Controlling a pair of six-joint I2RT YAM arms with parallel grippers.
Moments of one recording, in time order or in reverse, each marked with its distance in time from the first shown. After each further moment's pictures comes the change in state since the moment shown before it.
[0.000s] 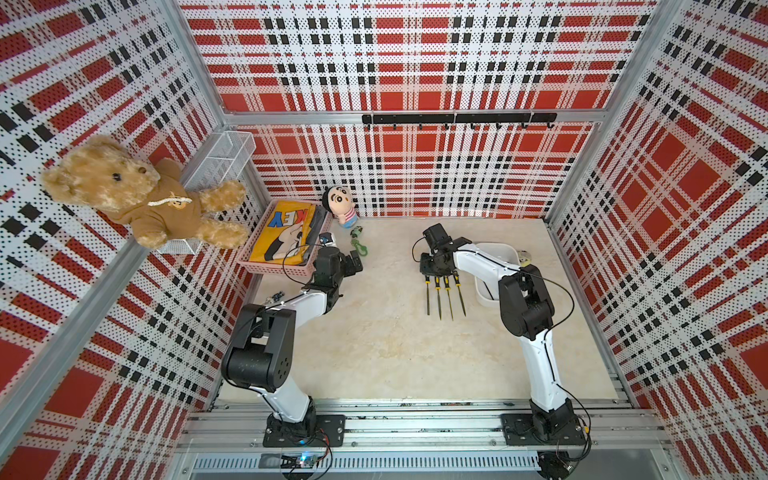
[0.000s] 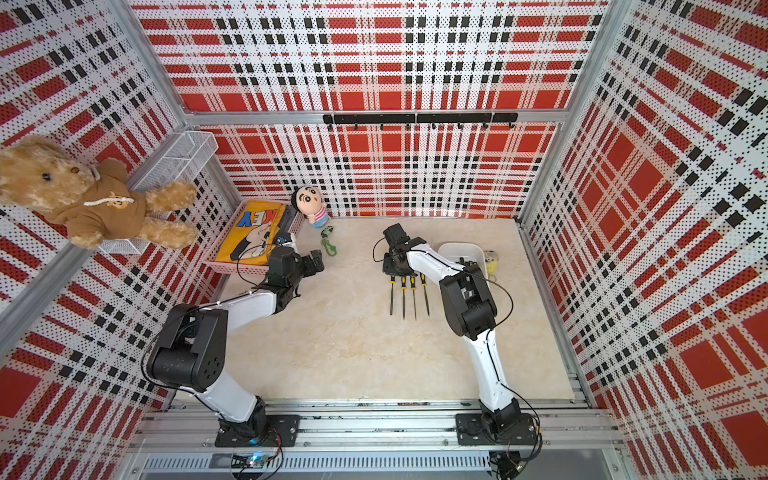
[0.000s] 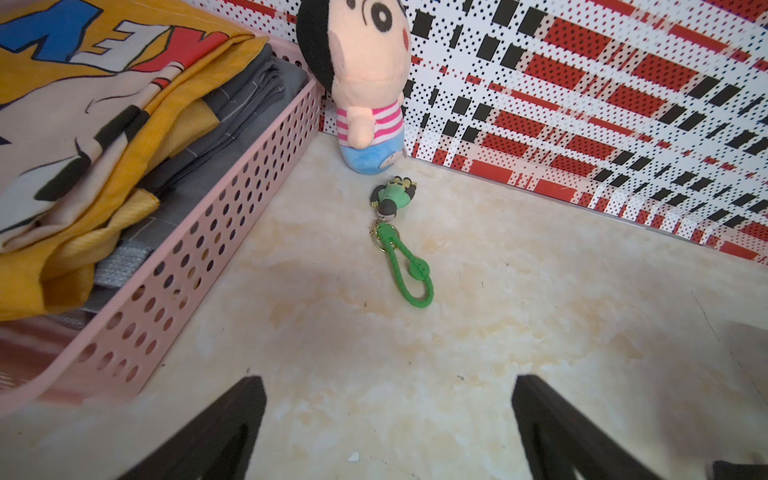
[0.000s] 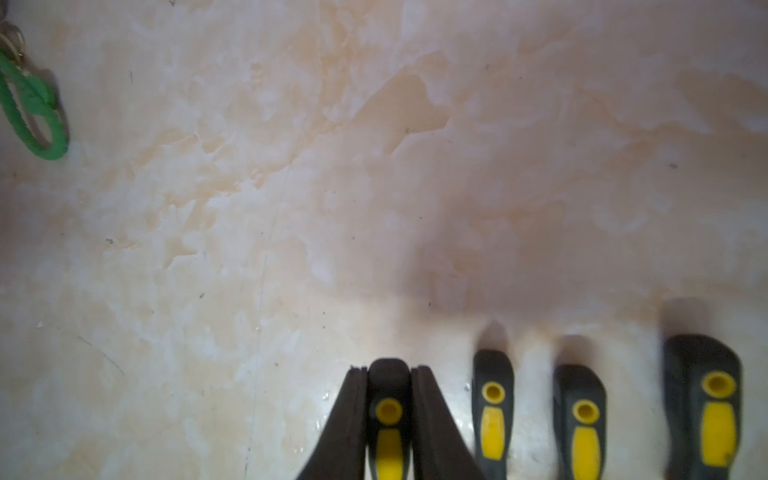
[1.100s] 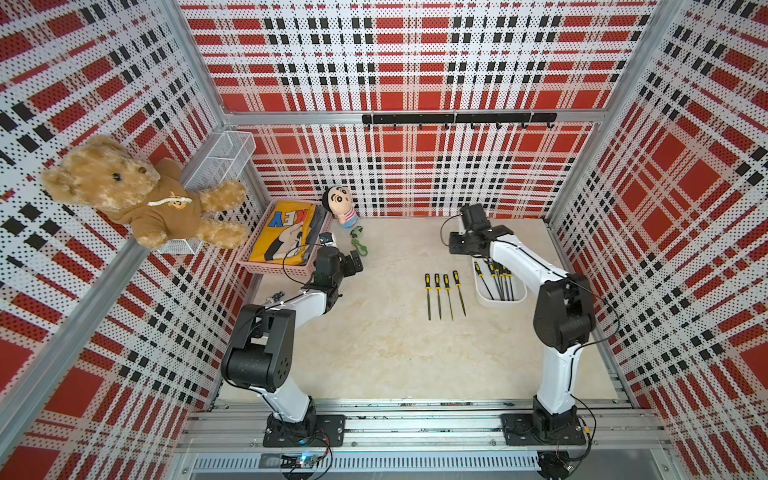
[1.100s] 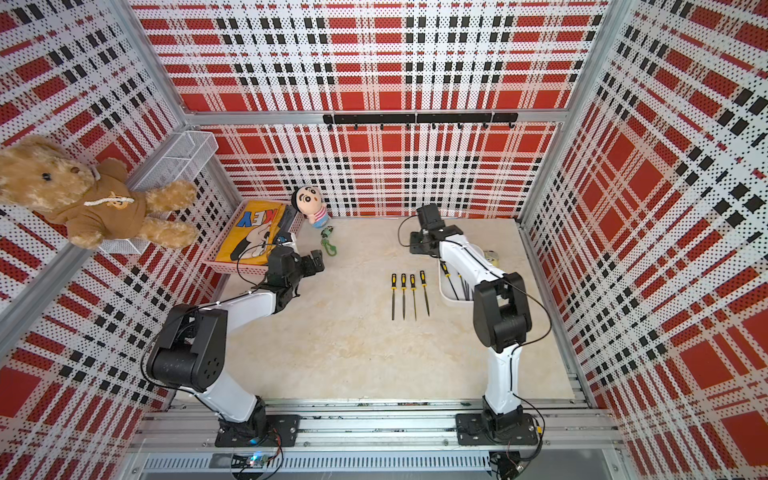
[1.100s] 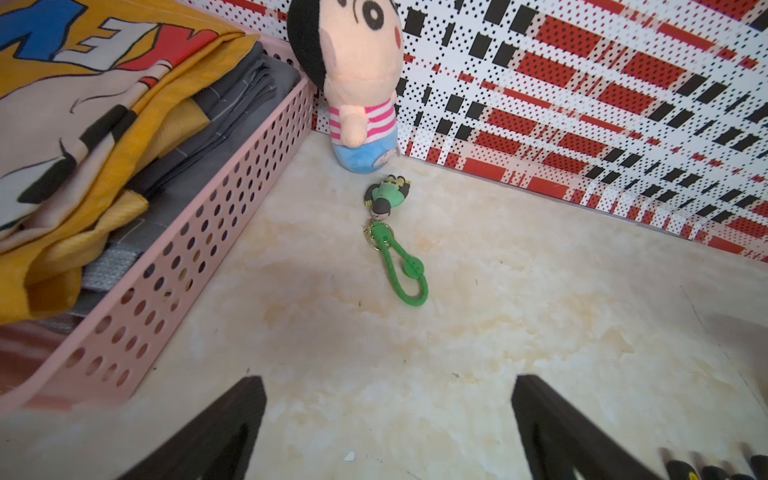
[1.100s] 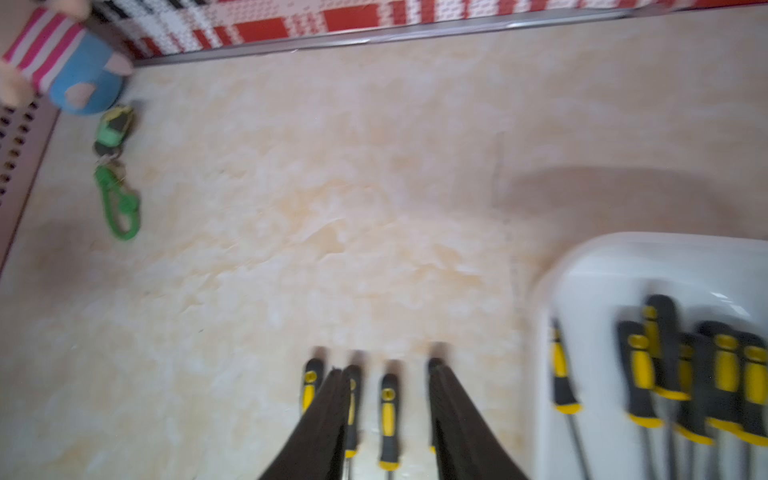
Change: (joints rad) left arm 0.008 -0.002 0.000 0.000 0.028 0.006; right arm -0.218 -0.303 -0.175 0.102 0.037 -0.243
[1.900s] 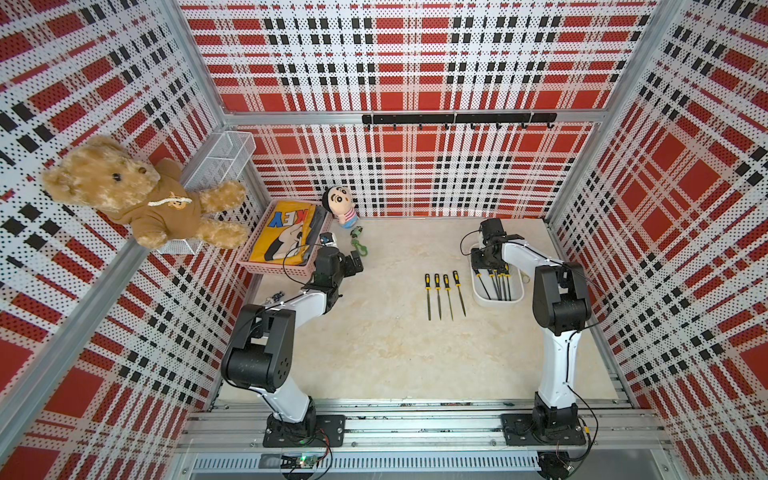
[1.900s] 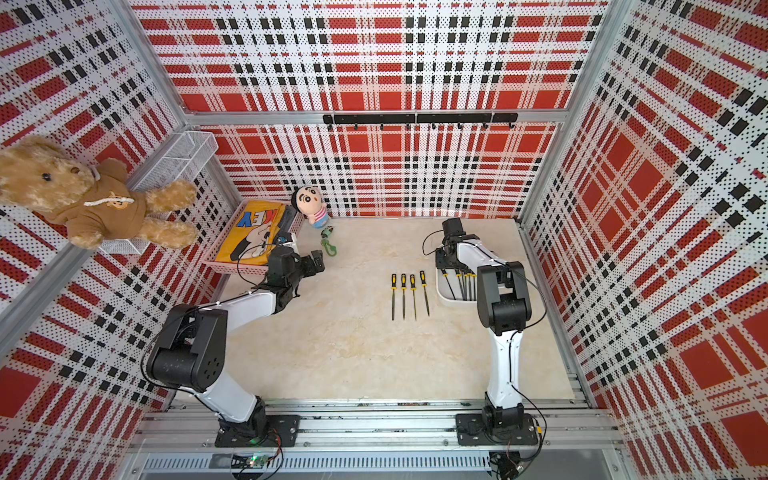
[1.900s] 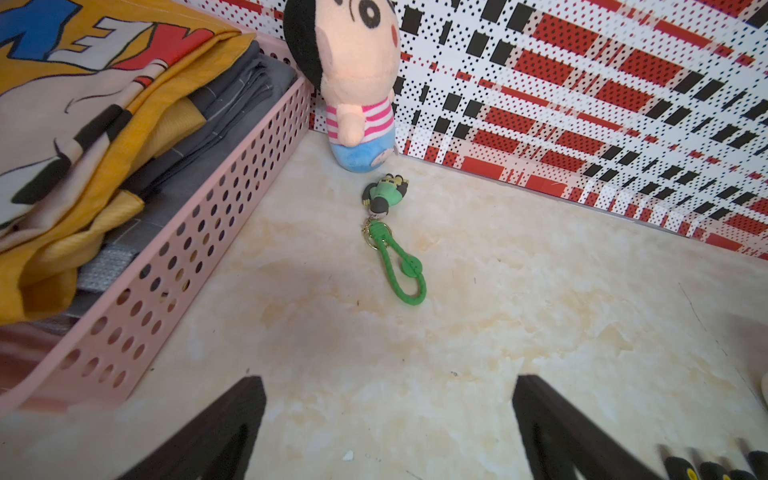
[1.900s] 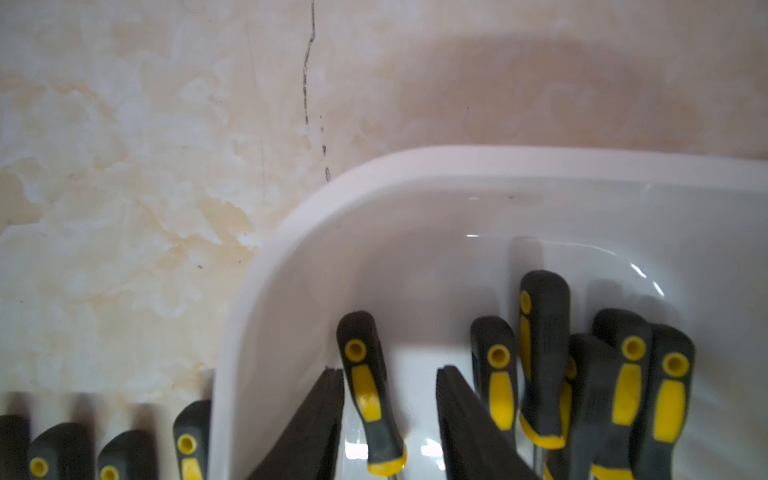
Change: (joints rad) left arm -0.005 0.000 0.000 0.000 0.002 0.002; right arm -0.129 0.195 -0.008 -0.029 -0.018 -0.163
